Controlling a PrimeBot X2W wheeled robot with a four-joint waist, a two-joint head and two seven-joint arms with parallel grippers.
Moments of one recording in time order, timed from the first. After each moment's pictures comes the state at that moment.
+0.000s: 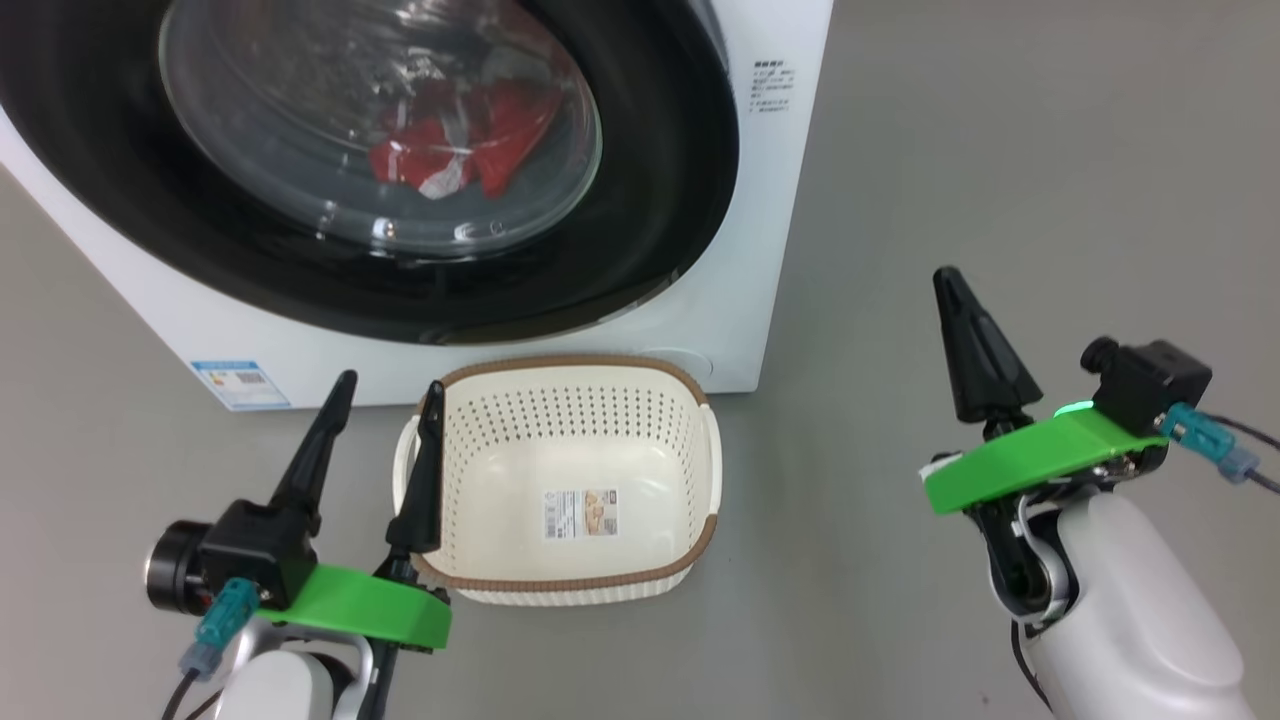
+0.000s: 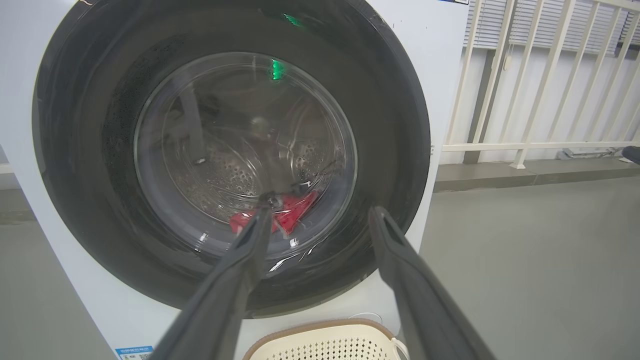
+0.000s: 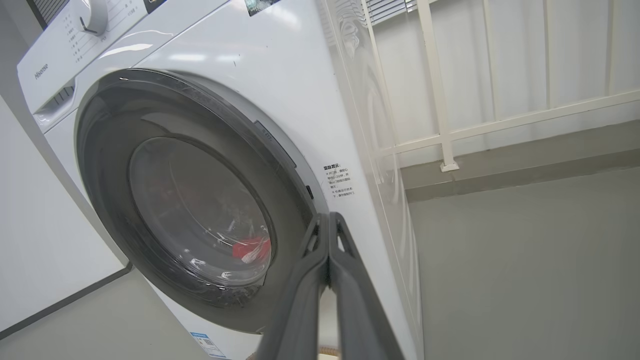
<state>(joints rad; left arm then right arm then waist) -0.28 0.03 -0.06 0.24 -0.14 -0.11 -0.25 -0.40 -0.05 0.12 0.41 0.53 0.13 -0.26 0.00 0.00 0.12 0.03</state>
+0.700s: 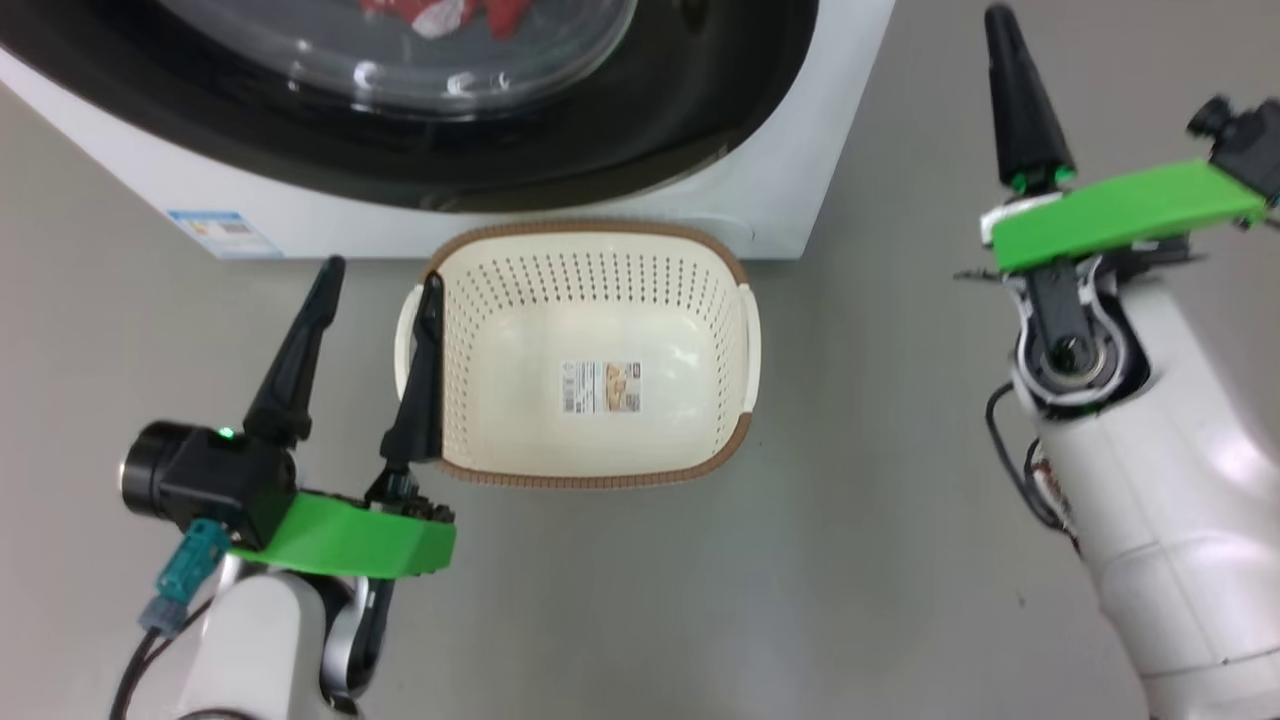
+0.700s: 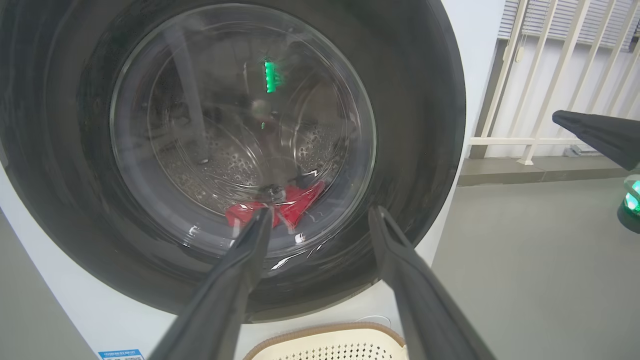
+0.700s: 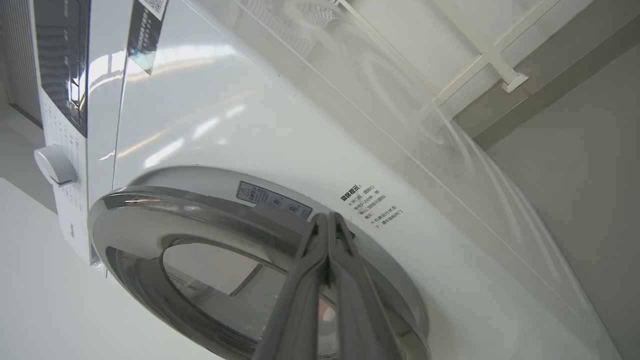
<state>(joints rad) -0.39 0.03 -0.08 0.15 -0.16 -0.11 -0.25 -0.75 -0.07 0.16 0.49 1.12 0.13 -0.21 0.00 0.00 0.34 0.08</state>
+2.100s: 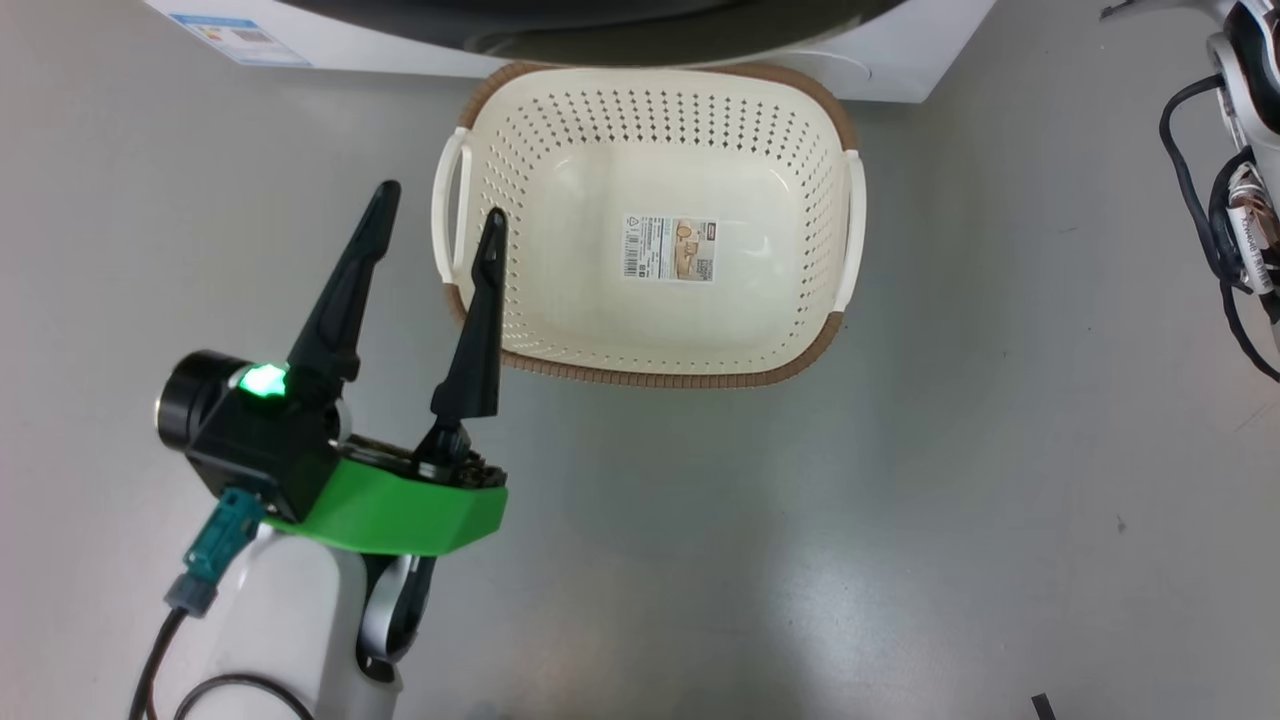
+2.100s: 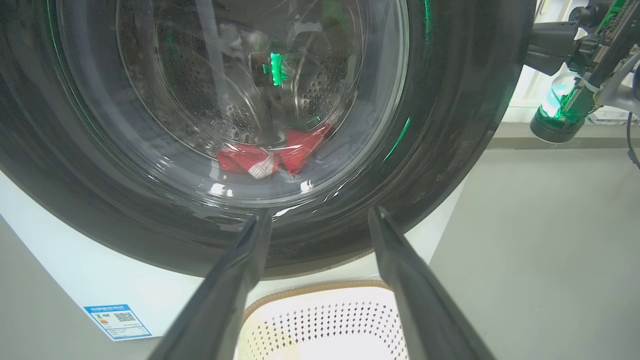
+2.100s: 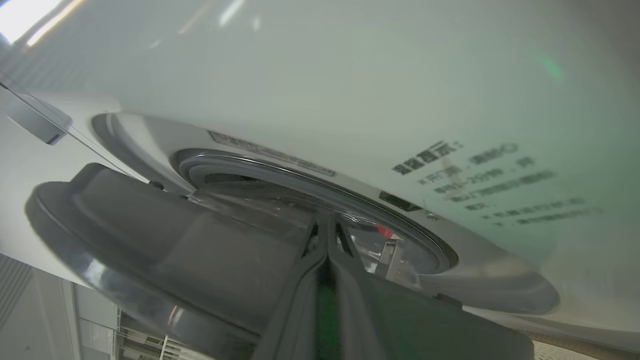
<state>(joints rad) -0.48 0.03 -0.18 0.08 -0.19 -0.08 -0.26 -1.17 -0.28 0.30 0.45 1.57 0.13 0.33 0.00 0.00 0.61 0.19</state>
